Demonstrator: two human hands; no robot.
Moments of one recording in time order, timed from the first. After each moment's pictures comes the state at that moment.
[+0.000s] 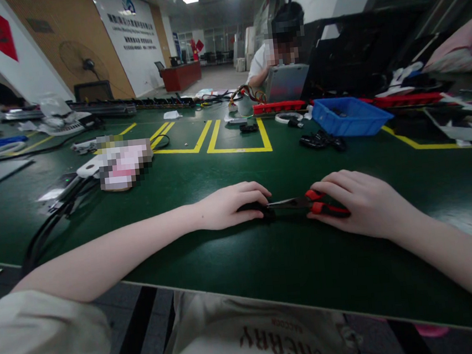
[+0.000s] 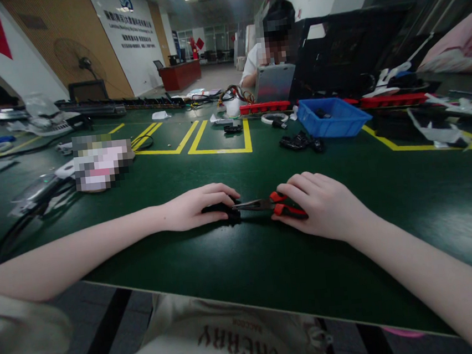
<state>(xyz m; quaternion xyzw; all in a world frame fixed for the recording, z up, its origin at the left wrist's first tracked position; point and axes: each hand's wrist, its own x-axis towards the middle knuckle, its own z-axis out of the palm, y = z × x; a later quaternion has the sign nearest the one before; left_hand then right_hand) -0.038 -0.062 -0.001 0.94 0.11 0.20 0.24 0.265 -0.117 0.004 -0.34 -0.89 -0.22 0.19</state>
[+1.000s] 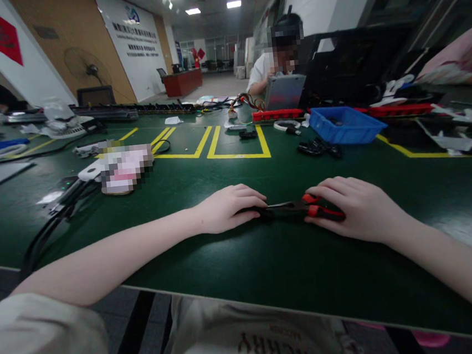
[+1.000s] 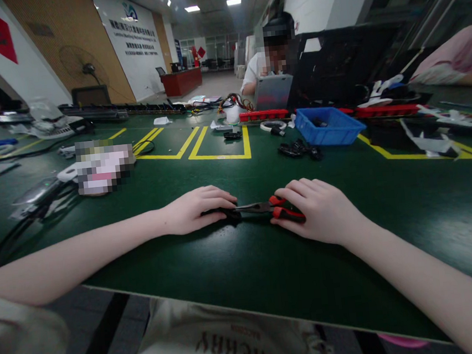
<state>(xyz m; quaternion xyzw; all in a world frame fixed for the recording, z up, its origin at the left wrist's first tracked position) -0.040 -0.059 -0.003 0.96 0.13 0.20 0.15 0.271 -0.114 0.002 -0.36 -0.89 -0.23 0.16</state>
